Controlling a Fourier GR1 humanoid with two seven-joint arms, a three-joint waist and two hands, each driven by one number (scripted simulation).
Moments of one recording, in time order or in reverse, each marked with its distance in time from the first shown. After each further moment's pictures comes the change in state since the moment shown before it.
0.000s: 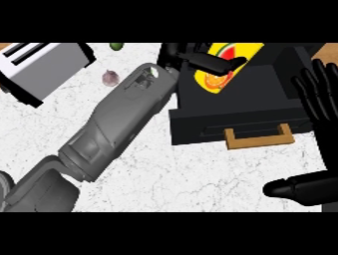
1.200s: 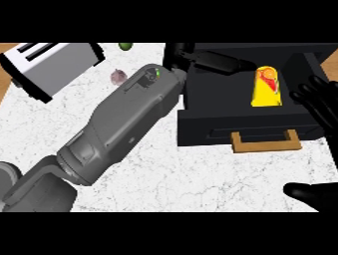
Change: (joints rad) left arm 0.019 0.010 -0.047 -0.128 0.222 -0.009 -0.089; right arm 0.031 -0.022 -0.040 -0.054 -0.158 0.062 0.042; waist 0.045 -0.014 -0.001
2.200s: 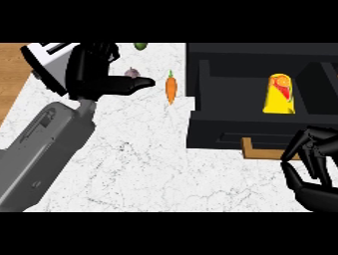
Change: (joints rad) left arm 0.551 0.351 0.101 -0.654 0.033 0.014 0.134; right arm 0.075 -0.147 0.069 -0.018 0.278 0.134 -0.002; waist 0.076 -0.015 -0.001
